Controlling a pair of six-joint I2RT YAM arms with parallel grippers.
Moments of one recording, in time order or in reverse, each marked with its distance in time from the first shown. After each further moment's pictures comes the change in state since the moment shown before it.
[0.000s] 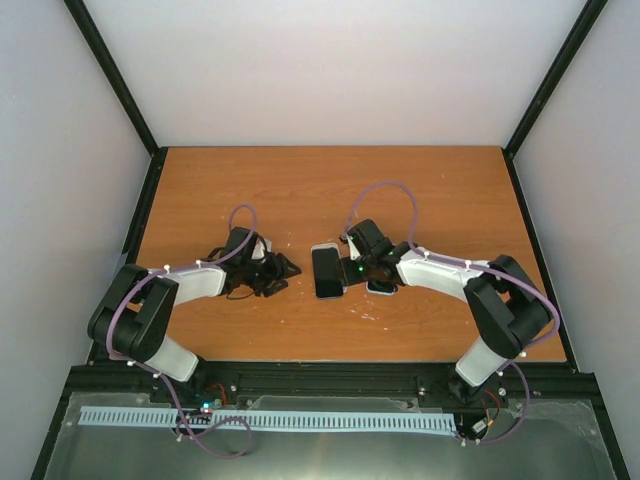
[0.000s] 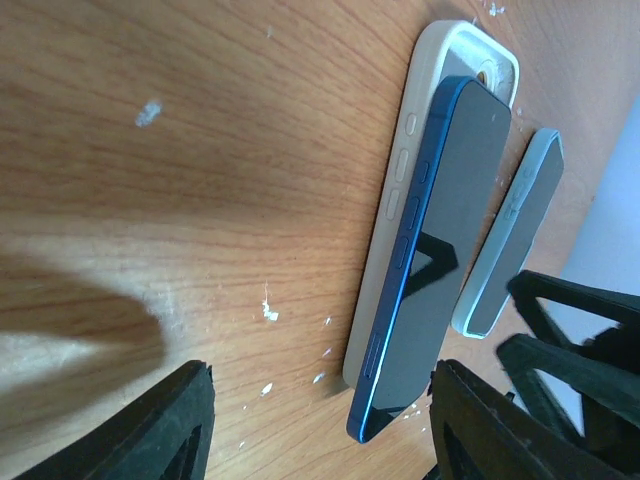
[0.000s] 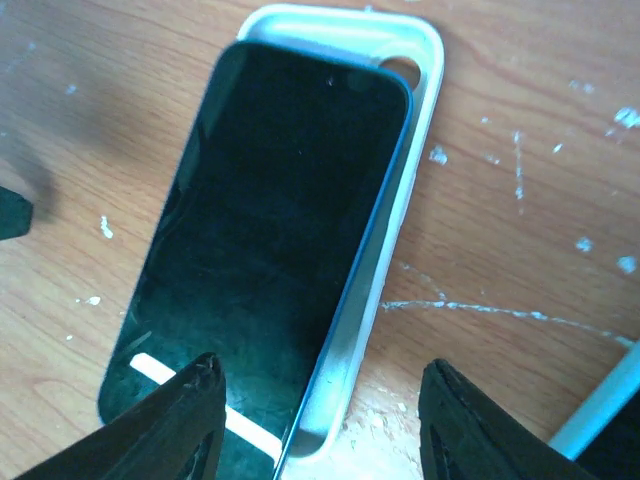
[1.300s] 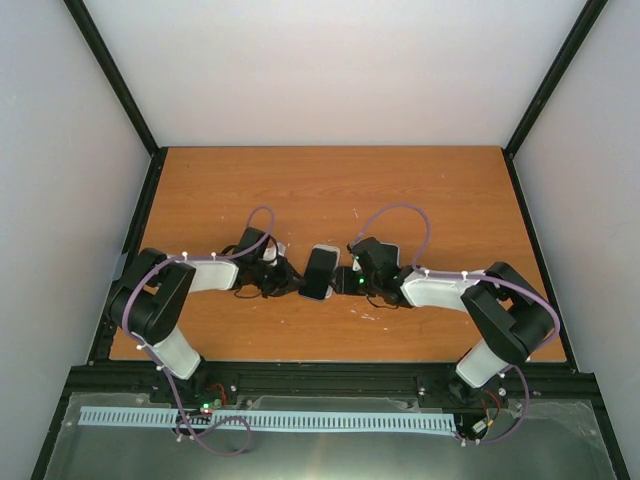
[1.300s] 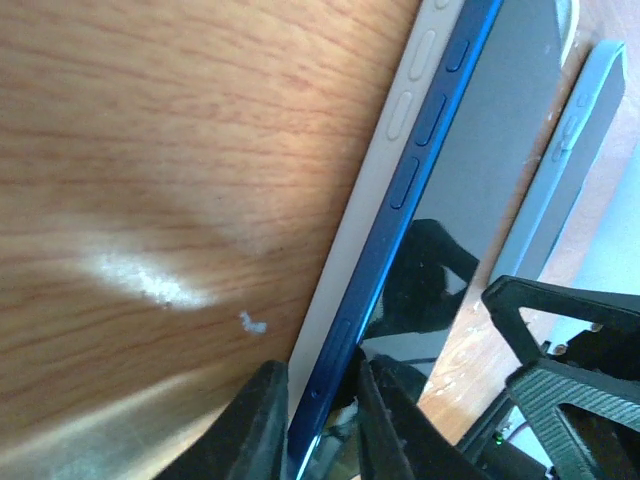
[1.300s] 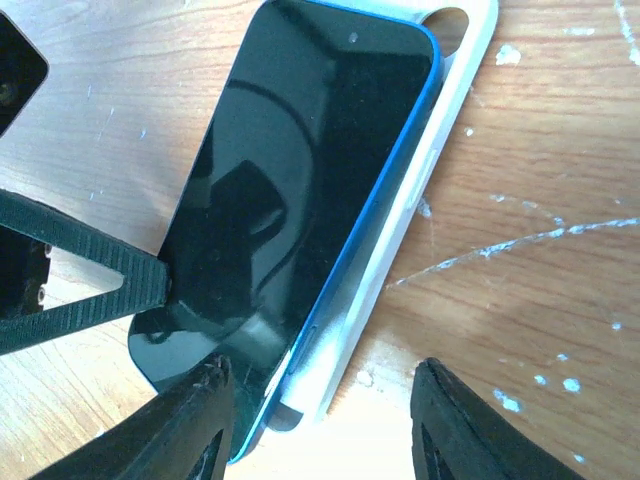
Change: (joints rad) left arm -0.051 0.134 0.064 -0.013 0.055 0.094; right arm 0.039 -0.010 -0.214 0.351 -0.091 0.373
